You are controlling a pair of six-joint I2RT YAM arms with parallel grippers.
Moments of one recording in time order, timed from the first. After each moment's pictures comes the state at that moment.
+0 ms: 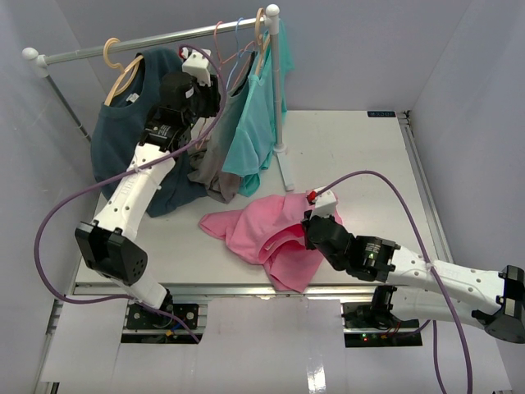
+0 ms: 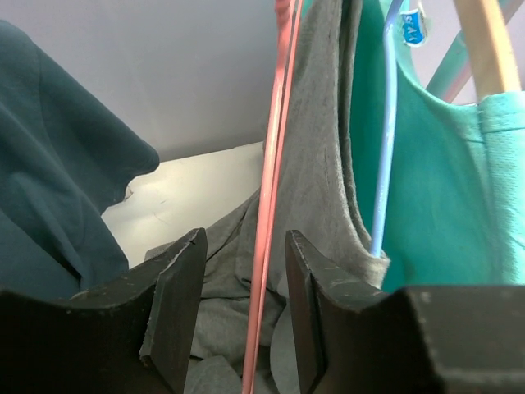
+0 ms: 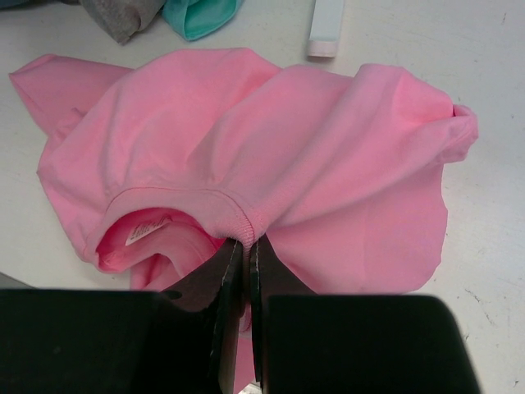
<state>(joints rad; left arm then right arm) -0.35 1.60 1.72 -0.30 -0.10 -0.02 1.20 0.93 0.72 -0.39 0.66 0.46</state>
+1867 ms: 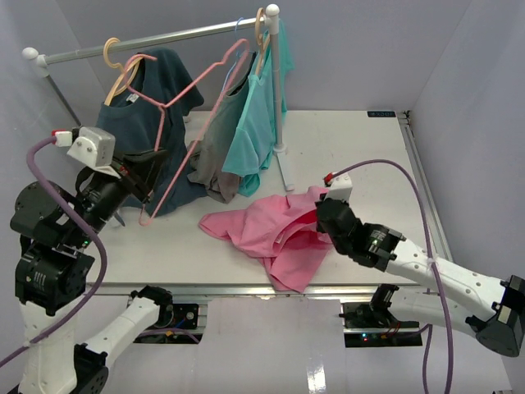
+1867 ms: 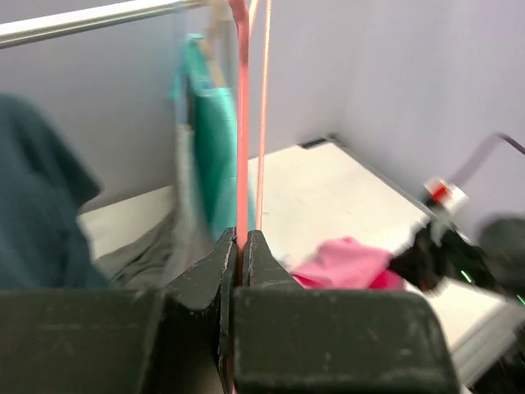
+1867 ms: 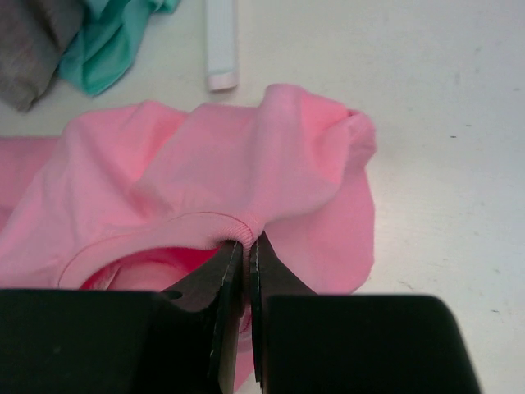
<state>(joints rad) -0.35 0.78 1.58 -0.68 0.12 -0.09 1.06 0.94 0.76 -0.44 0.71 0.46</state>
